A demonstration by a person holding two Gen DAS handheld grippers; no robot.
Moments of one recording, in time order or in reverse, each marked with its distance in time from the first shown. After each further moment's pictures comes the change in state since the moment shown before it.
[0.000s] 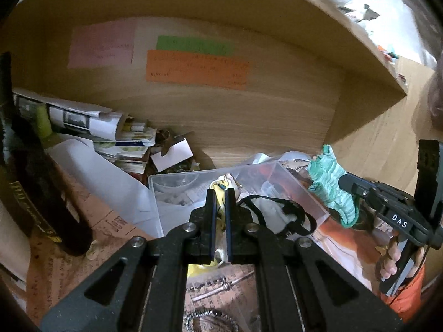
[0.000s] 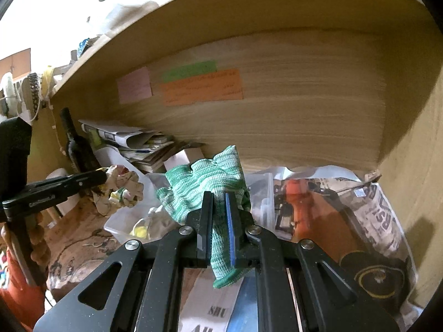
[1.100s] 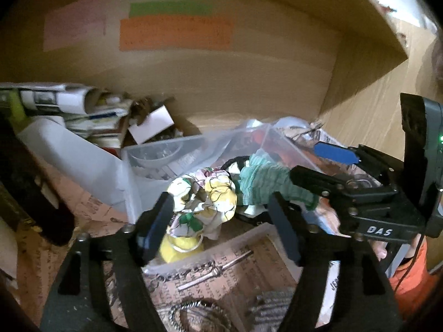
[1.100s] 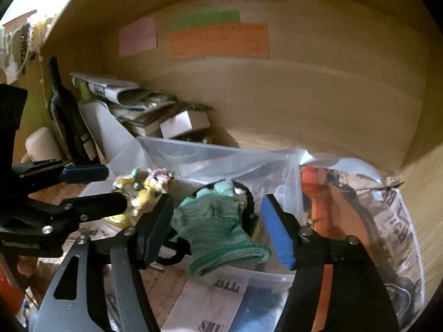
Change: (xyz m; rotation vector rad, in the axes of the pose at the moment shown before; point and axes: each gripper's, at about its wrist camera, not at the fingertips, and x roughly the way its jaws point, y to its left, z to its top) left arm 0.021 -0.017 -0.018 0.066 0.123 -0.011; right arm 0.061 0.011 -0.003 -0.129 0.151 0.000
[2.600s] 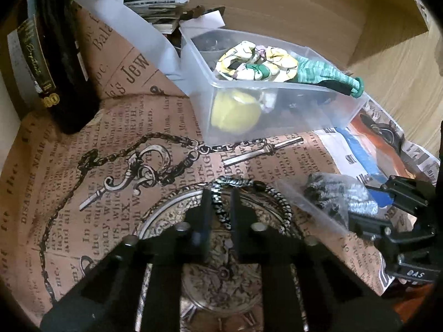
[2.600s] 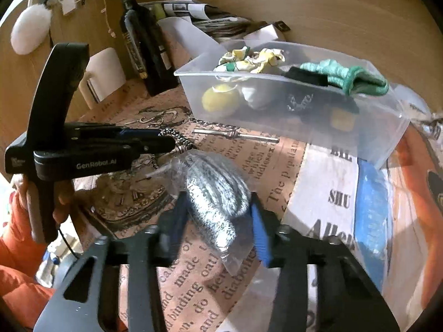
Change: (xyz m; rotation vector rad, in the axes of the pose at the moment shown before) left arm 0.000 0.042 -0.112 -0.116 0.223 0.073; right arm -0.015 0.078 -0.098 -0.046 0.239 0.223
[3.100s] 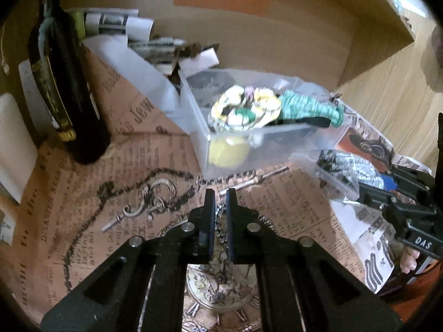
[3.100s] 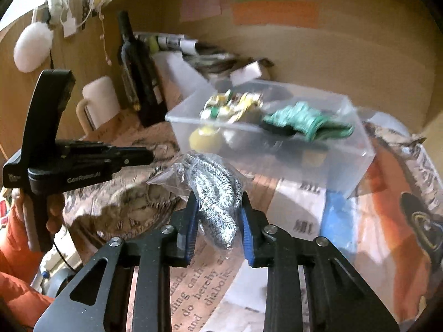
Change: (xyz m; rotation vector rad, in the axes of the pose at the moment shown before) left arm -0.045 -0.004 0.014 0.035 -0.132 0.000; right arm -0.033 -0.006 0.015 0.000 -0.143 -0.073
